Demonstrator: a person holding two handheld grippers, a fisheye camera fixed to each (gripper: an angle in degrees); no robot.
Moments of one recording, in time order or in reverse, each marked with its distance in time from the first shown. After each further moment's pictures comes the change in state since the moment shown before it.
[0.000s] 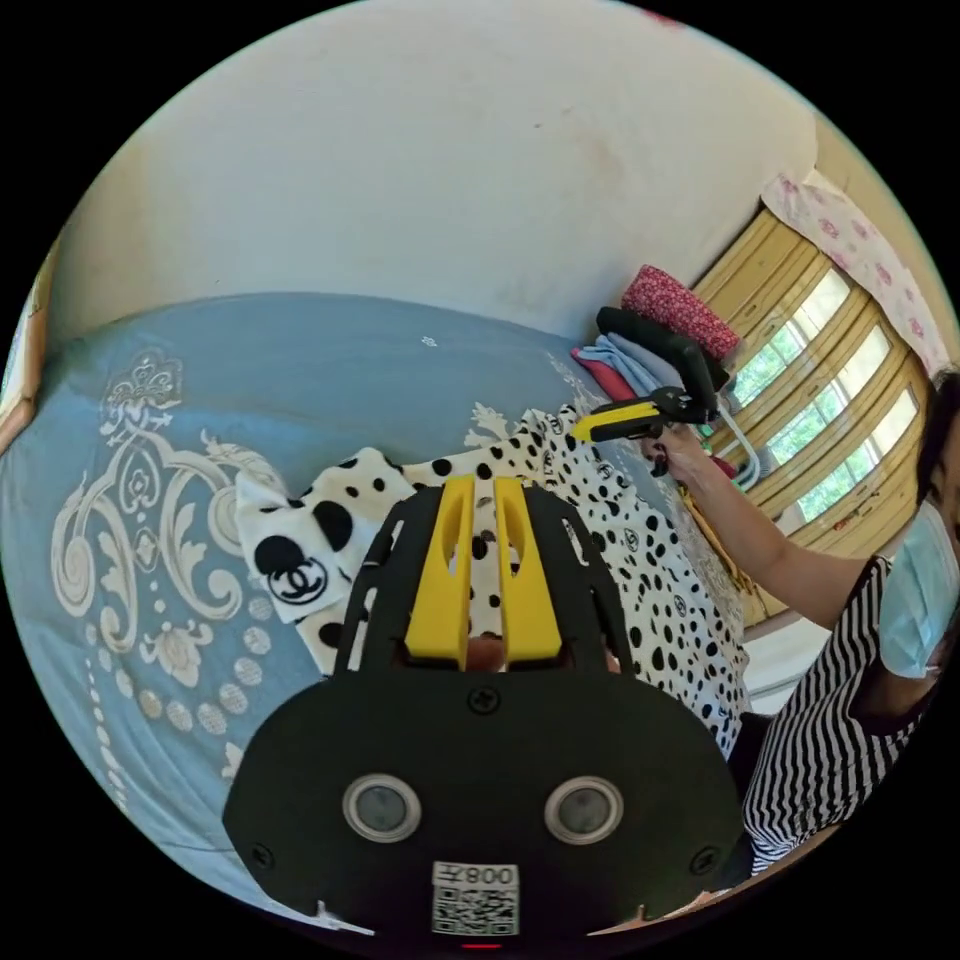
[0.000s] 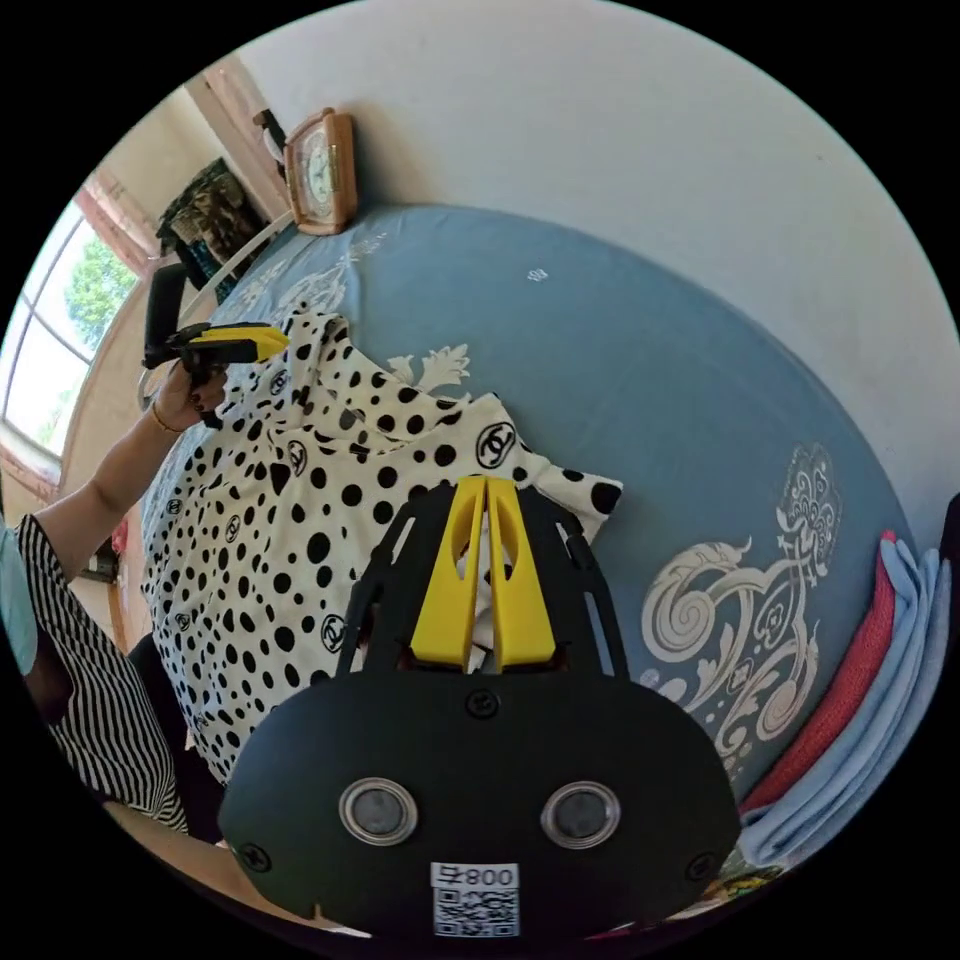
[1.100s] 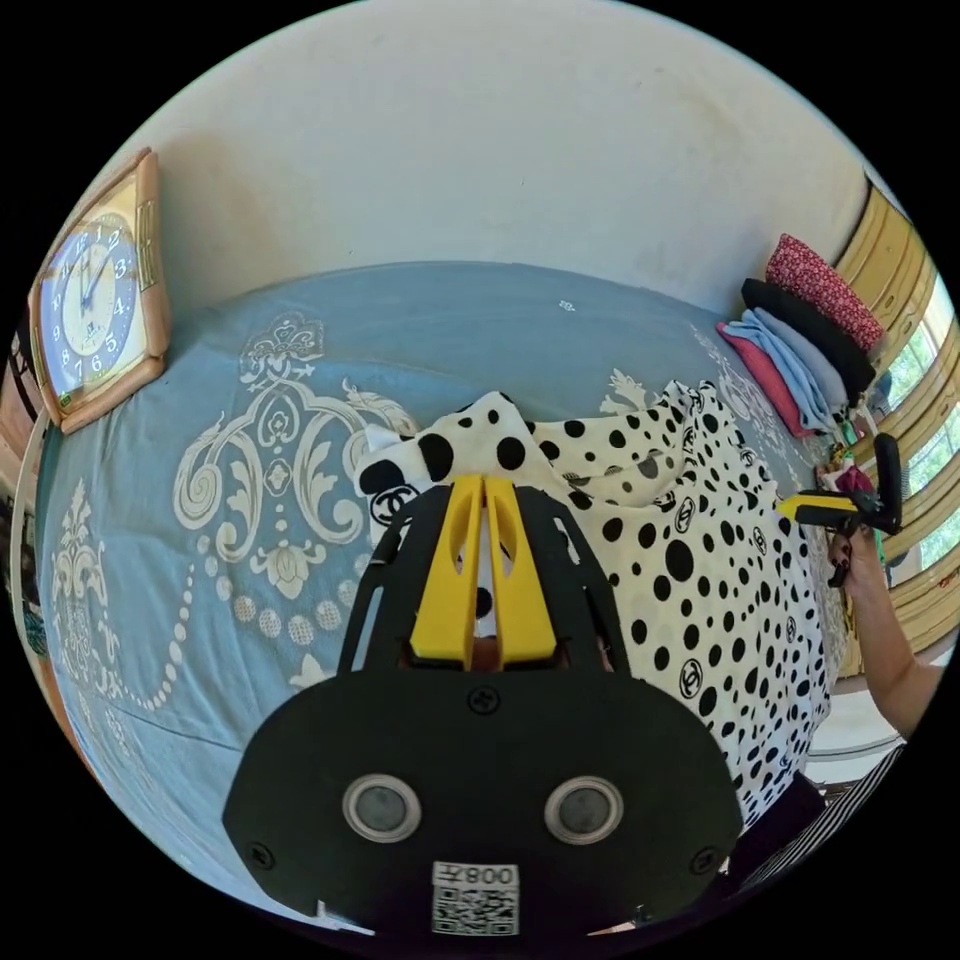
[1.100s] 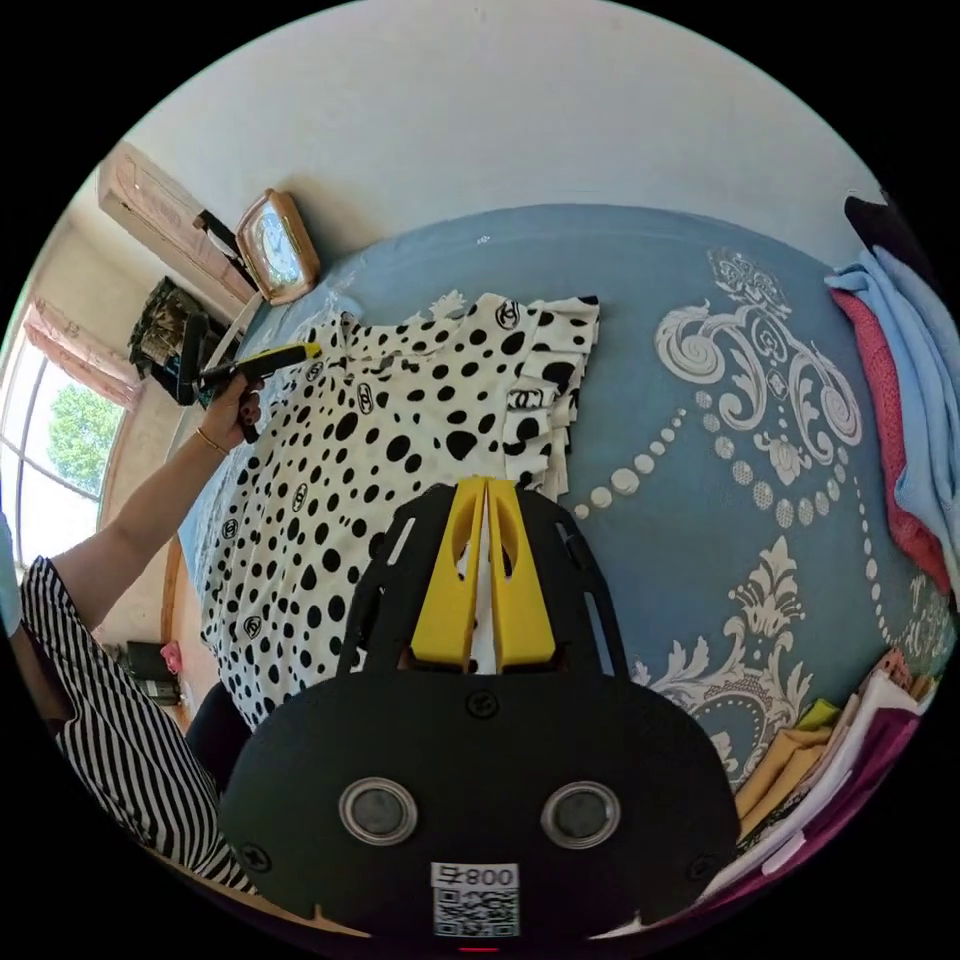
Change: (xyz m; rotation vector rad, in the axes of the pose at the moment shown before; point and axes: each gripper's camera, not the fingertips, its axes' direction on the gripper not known) left arm 0.060 0.182 -0.057 -0.069 -0.352 -0.100; right arm -0.060 0.247 -0.049 0.153 -0.110 0.308
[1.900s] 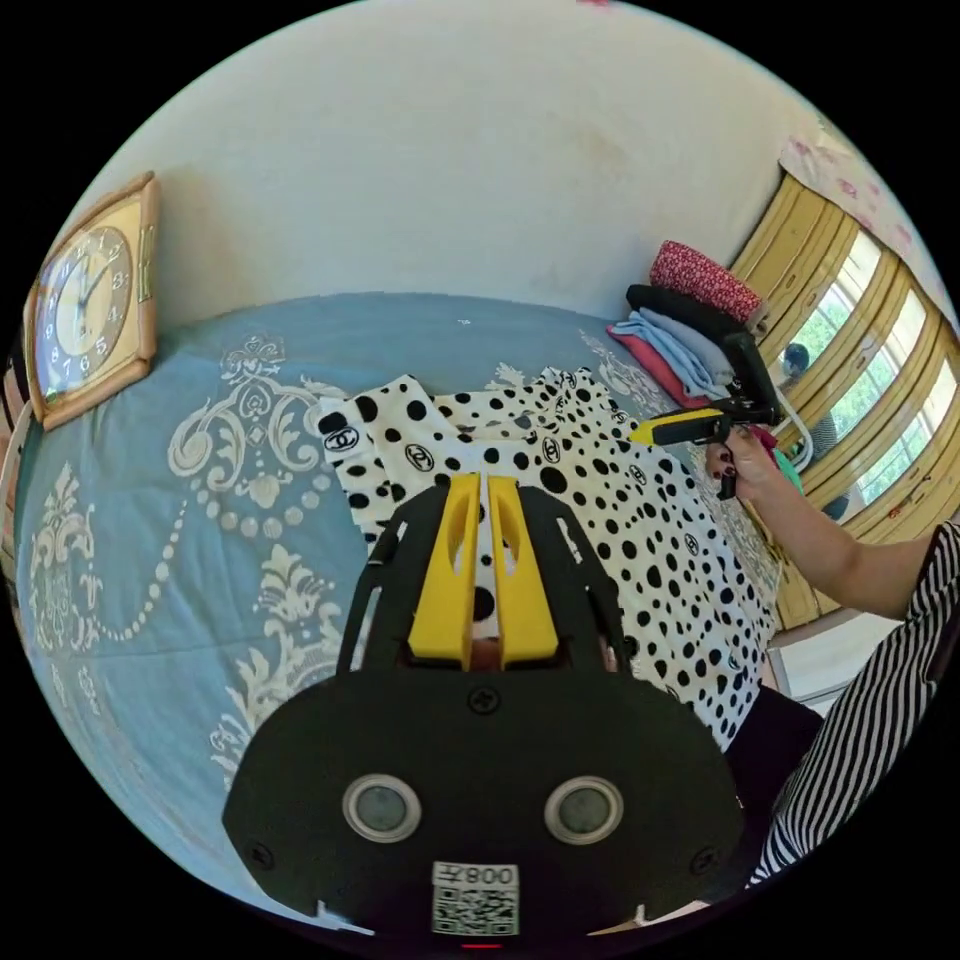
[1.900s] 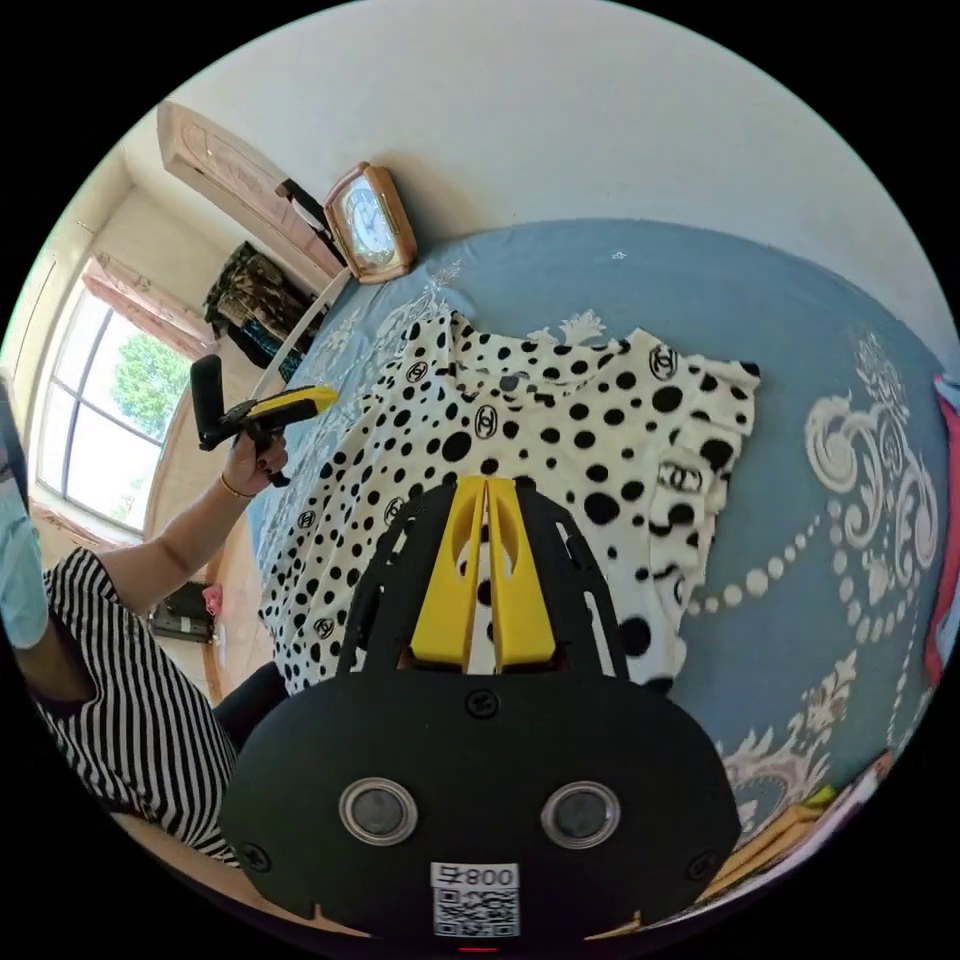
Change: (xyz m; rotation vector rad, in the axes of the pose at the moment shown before) left arm -0.056 0.257 -0.113 0.060 0.217 0.058; right arm -0.034 0.108 -0.023 -0.075 -0.214 -0.099
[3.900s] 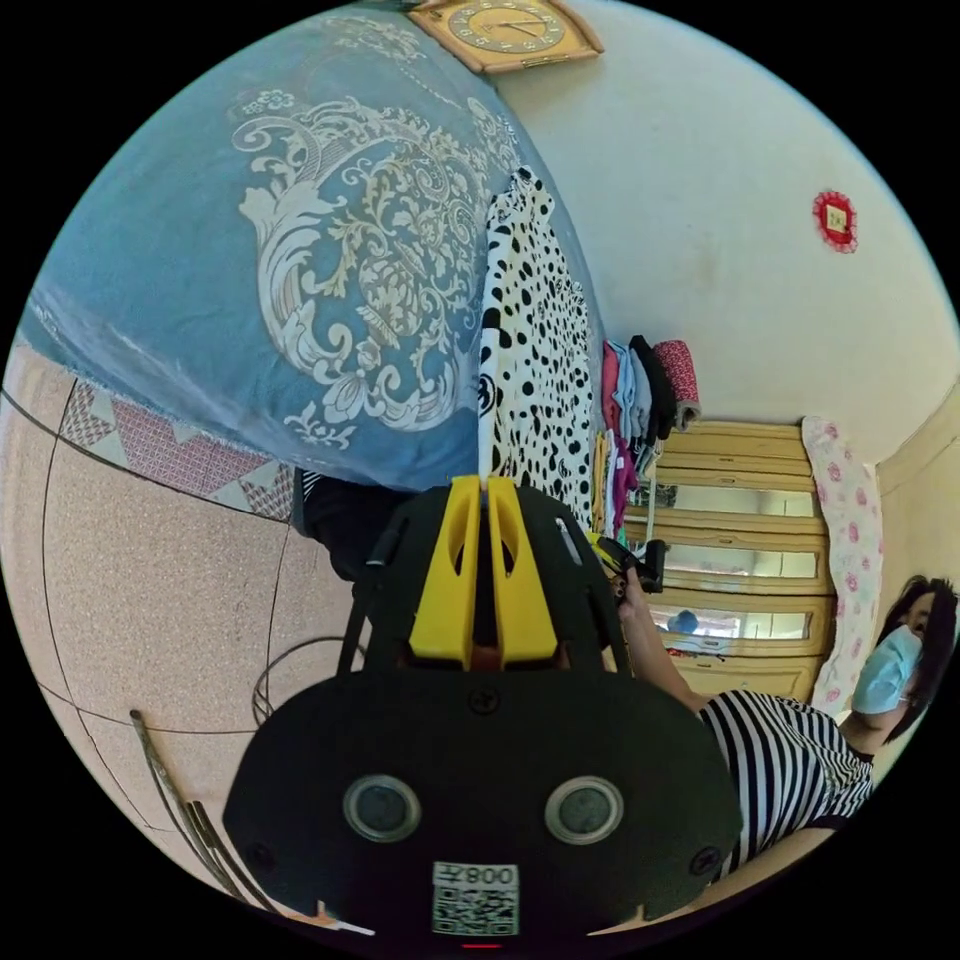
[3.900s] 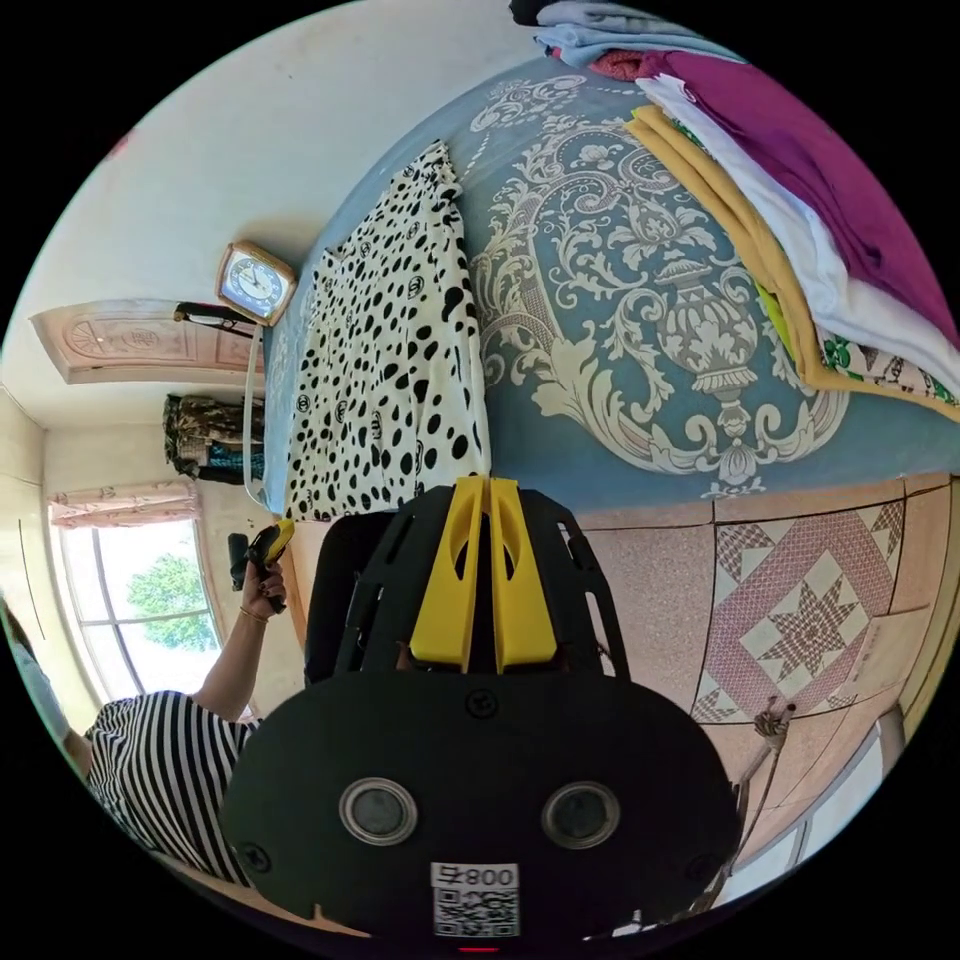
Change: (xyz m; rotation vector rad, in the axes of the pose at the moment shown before) left arm -0.004 0.755 -0.189 -0.069 0.440 -0.794; right arm -0.119 0.598 -0.119 0.011 -0.052 0.619
